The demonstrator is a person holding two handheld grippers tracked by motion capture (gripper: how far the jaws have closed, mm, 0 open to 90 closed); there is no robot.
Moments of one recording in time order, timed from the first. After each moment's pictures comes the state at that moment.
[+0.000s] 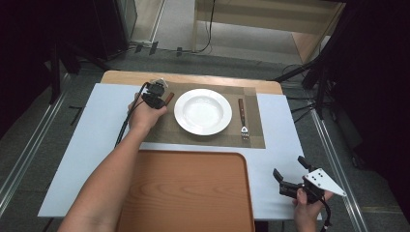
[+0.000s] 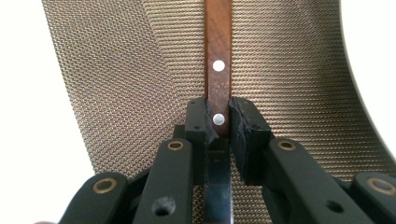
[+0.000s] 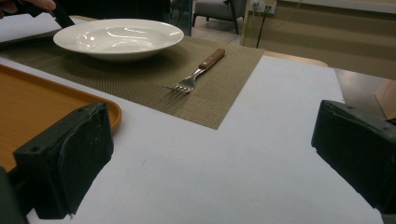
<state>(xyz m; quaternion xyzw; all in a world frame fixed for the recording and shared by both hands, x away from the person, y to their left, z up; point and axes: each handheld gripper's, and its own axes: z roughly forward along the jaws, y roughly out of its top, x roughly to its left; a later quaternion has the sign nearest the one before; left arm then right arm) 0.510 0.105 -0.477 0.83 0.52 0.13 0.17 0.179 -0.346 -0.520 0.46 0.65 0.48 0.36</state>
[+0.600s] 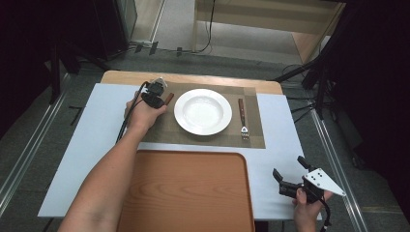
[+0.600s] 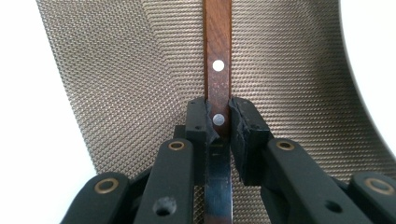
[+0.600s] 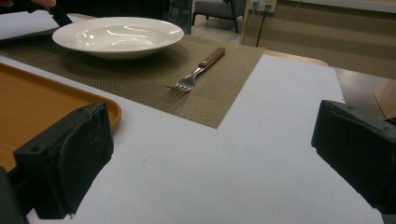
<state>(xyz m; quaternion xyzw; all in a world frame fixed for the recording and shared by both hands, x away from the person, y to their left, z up) 0.513 0.109 -0.474 0.84 0.51 0.11 0.16 0.180 -0.345 -0.520 0.46 0.65 0.48 0.36</state>
